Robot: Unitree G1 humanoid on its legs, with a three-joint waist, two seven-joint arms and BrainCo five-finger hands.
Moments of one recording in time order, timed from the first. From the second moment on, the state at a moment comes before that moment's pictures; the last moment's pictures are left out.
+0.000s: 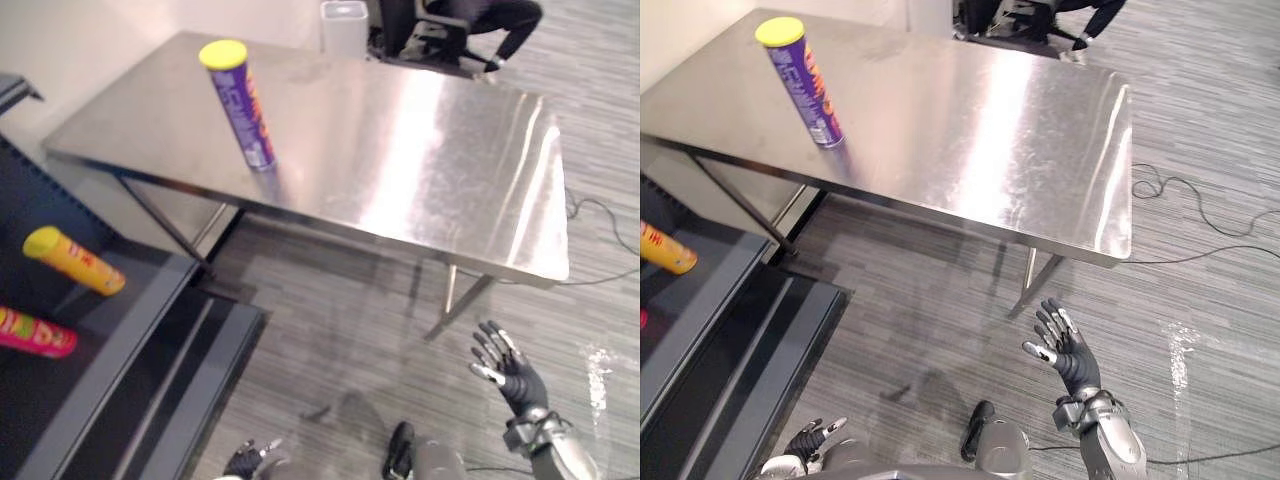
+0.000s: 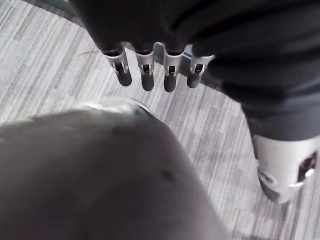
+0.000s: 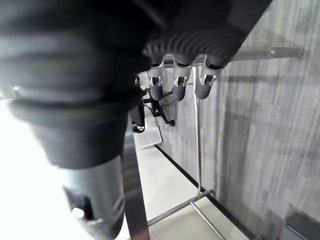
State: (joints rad) left arm 0.12 0.15 0.23 1.07 0.03 -0.05 -0.04; right arm 0.43 -0.18 -0.10 -0.17 0.39 -0.01 0.27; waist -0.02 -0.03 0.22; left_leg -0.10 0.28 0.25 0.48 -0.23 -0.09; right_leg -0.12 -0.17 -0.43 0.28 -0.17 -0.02
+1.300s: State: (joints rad) left arm 0.20 0.14 0.23 1.03 0.12 -0.08 -0.05; right arm -0.58 -0.57 0.11 0.11 0.57 -0.09 0.13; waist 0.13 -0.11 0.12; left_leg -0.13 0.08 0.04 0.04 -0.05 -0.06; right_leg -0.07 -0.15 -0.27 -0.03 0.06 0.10
